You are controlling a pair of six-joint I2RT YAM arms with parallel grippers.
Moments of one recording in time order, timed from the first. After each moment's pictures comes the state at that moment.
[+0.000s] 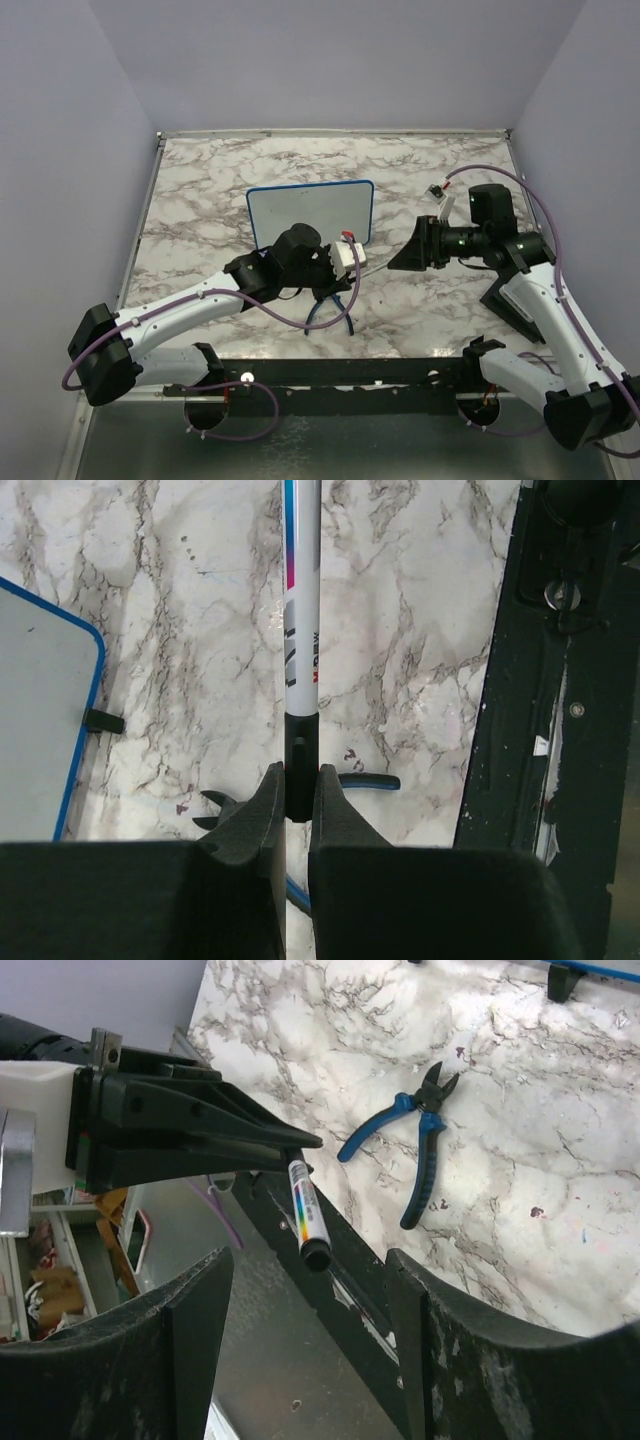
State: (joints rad) left arm -0.96 1.19 0.87 -0.23 0.34 0.18; right arm 0.27 0.99 1.02 -0.78 -0.82 0.31
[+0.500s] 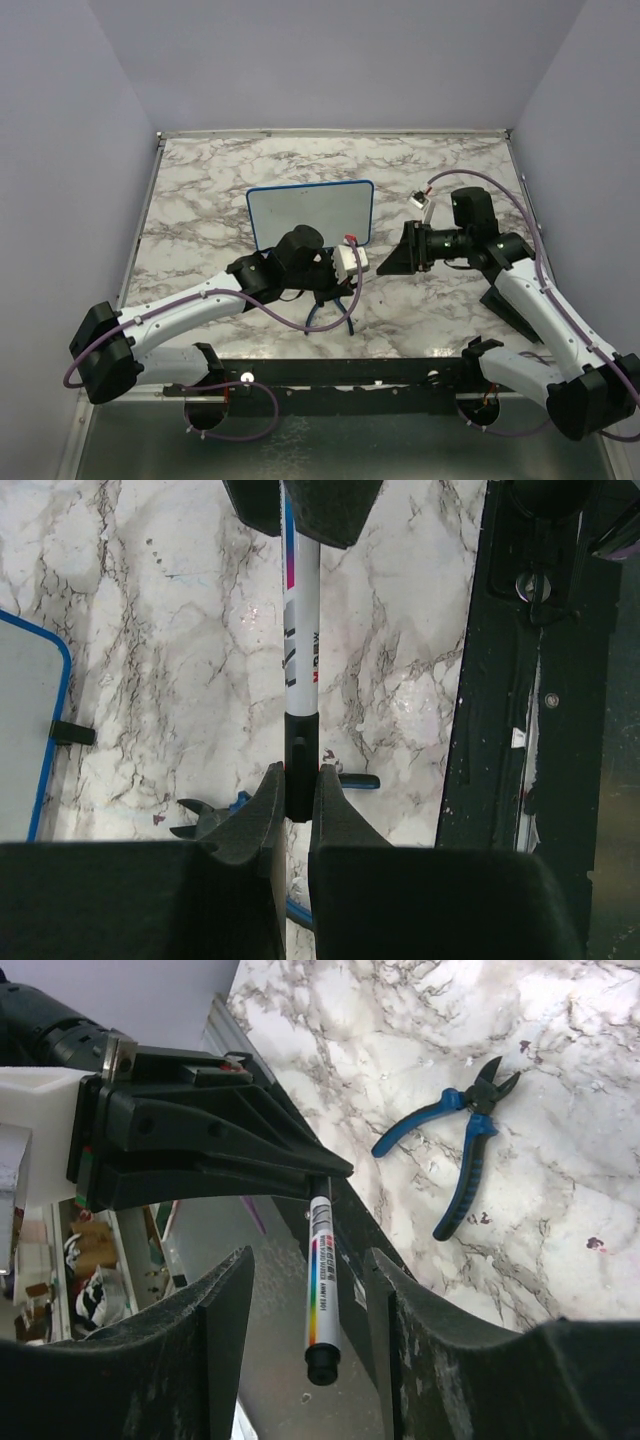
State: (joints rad) left arm -0.97 1.19 0.87 -0.23 0.39 0.18; right arm 0.33 1.05 0.93 -0.61 -0.91 0.37
